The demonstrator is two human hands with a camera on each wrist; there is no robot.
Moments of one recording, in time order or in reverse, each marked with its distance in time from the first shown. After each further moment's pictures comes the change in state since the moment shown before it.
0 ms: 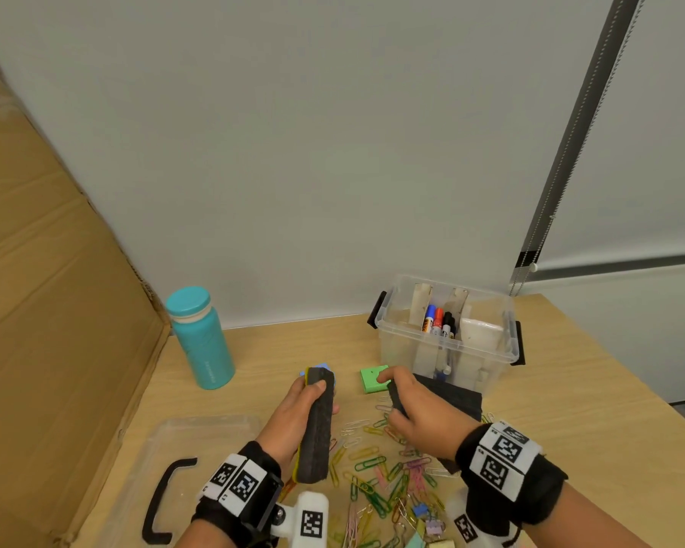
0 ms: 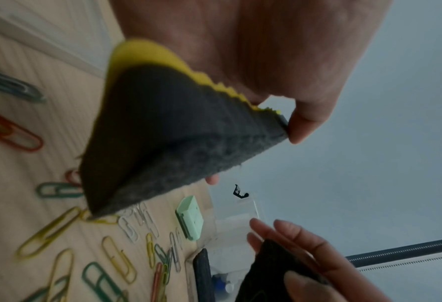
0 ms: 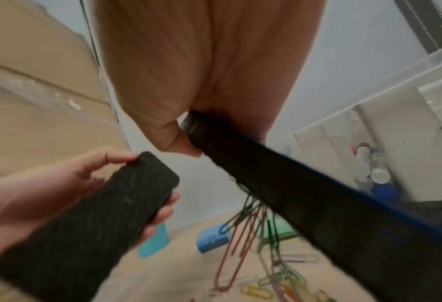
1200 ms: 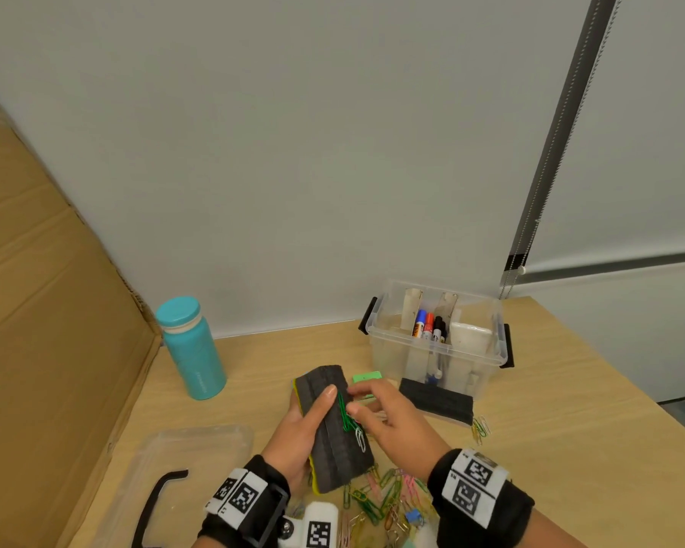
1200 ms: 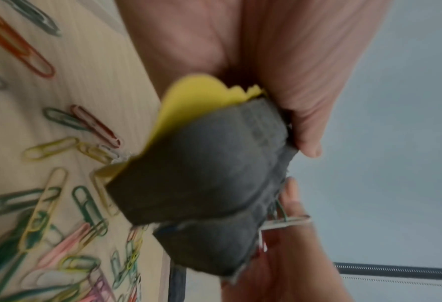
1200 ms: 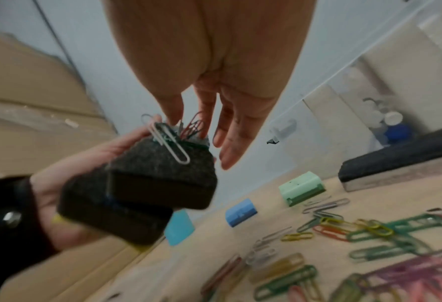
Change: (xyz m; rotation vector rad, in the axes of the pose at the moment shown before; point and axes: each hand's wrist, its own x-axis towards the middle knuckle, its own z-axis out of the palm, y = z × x) left_hand -0.005 -0.008 0.023 -0.236 -0.041 0.020; right_hand -0.003 -0.015 0.027 0.369 0.243 -0.033
